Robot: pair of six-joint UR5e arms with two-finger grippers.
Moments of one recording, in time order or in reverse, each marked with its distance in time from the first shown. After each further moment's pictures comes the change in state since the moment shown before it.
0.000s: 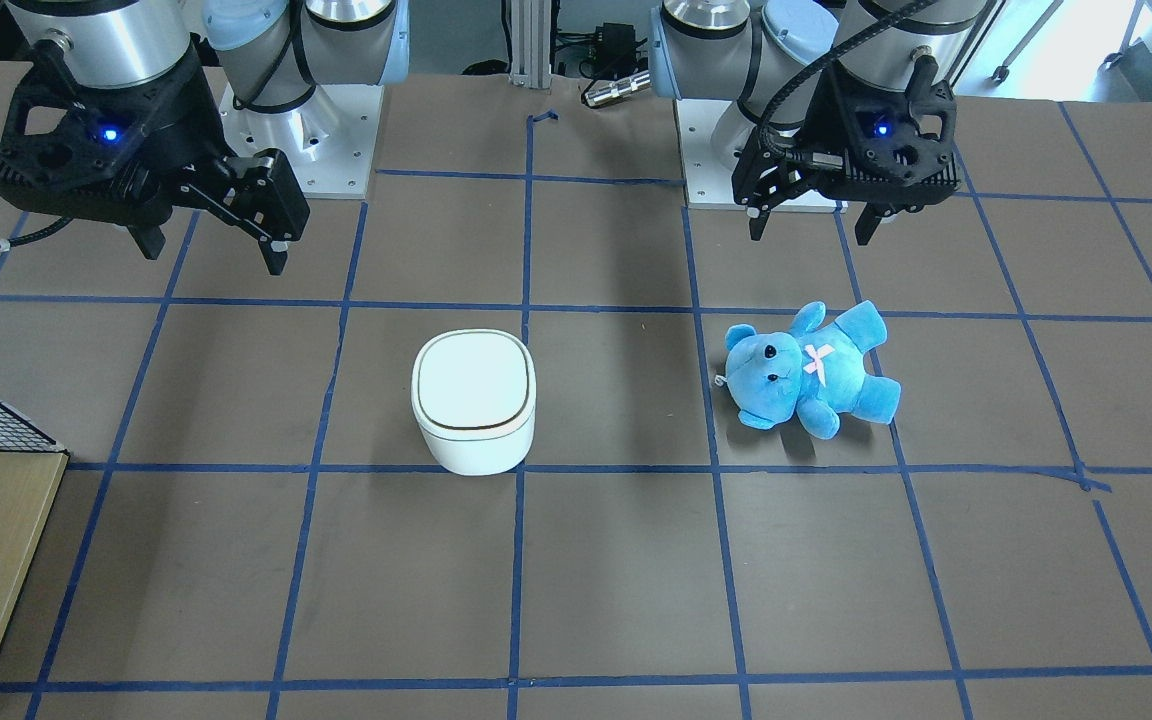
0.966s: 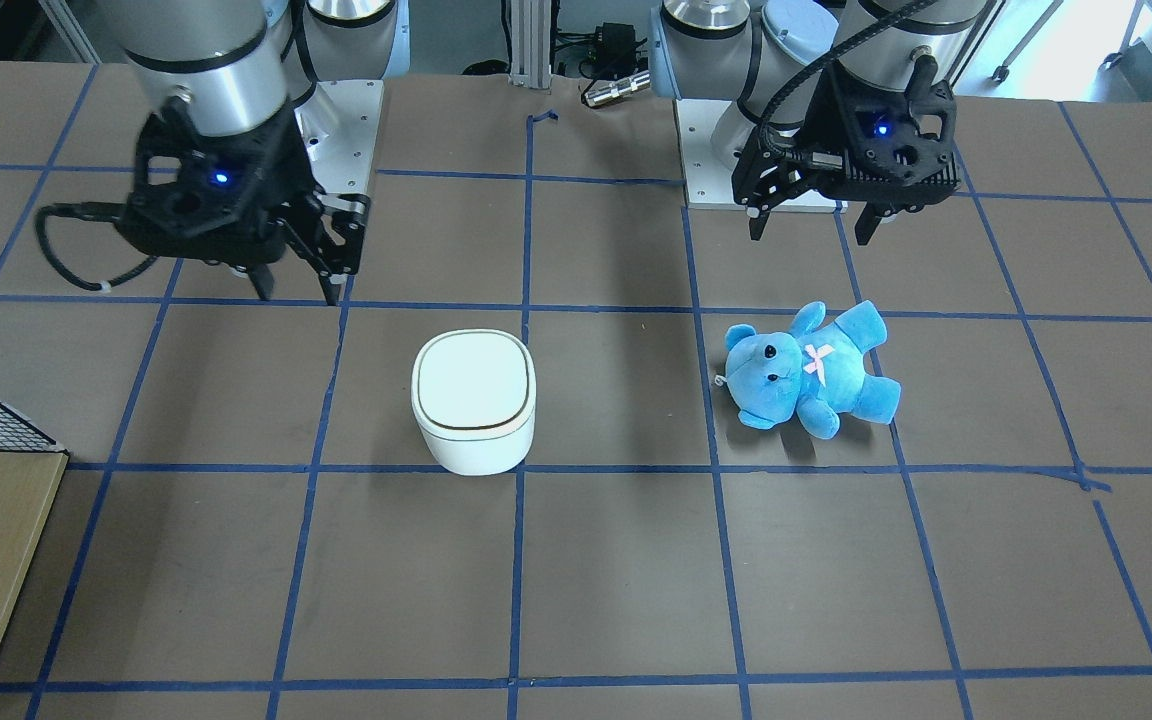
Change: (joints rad) left arm 0.000 0.000 0.000 0.000 0.000 0.001; right arm 0.117 0.050 0.065 -0.118 0.008 0.045
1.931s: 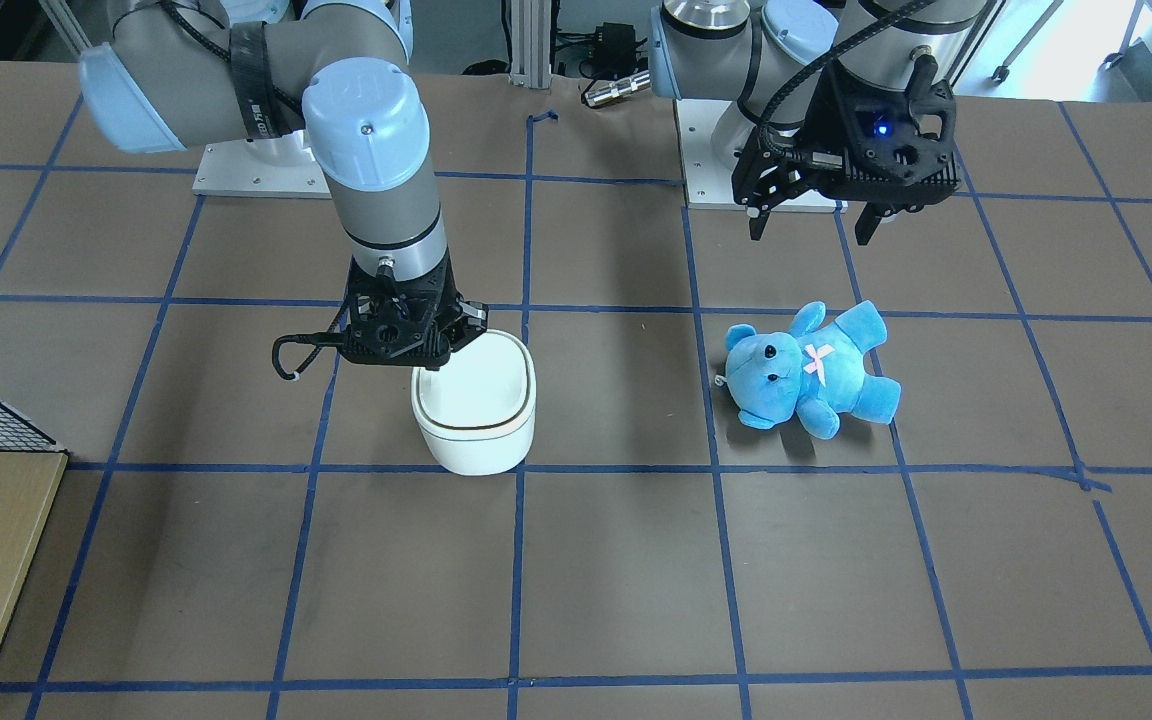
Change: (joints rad) left arm 0.000 0.000 0.000 0.000 0.000 0.000; right arm 0.102 0.084 0.292 -0.334 0.059 0.107
